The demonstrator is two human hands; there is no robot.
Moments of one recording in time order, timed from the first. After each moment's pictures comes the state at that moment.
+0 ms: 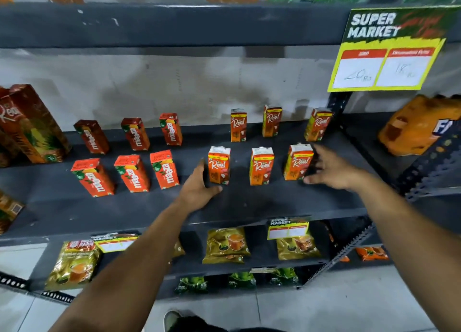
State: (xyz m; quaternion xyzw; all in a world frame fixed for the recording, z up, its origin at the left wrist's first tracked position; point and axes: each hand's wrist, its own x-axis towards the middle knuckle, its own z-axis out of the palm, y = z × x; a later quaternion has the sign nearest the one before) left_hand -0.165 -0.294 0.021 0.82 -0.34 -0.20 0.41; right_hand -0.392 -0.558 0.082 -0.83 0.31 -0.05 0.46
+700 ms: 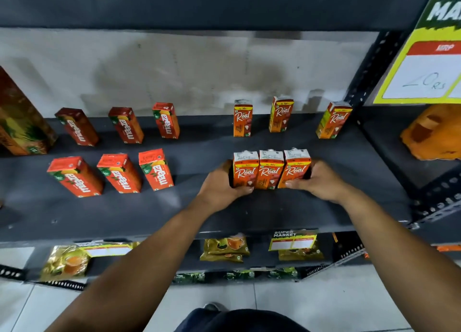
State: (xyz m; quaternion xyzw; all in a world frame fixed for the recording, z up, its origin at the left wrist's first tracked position) left_hand -0.182 -0.348 0.021 0.80 -0.37 -0.24 0.42; right_hand -0.350 -0.556 0.043 -0.81 0.28 -0.05 0.52
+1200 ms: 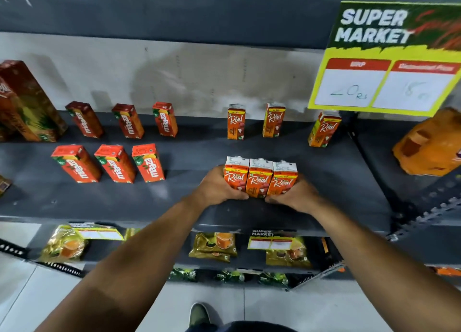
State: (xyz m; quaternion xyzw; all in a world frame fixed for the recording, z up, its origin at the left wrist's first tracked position) left_hand -0.208 -0.364 0.029 0.78 -0.31 -0.30 0.46; right_hand -0.357 -0.544 0.029 -0.85 0.31 -0.04 0.42
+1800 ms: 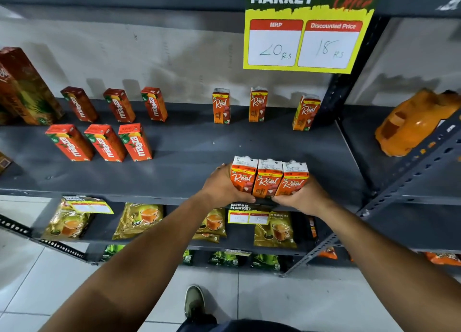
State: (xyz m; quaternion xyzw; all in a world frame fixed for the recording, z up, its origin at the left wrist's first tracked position) left_hand -0.293 -0.380 0.024 0.83 -0.30 -0.27 0.38; right_hand -0.445 -0.555 0.028 -0.86 0.20 -0.08 0.45
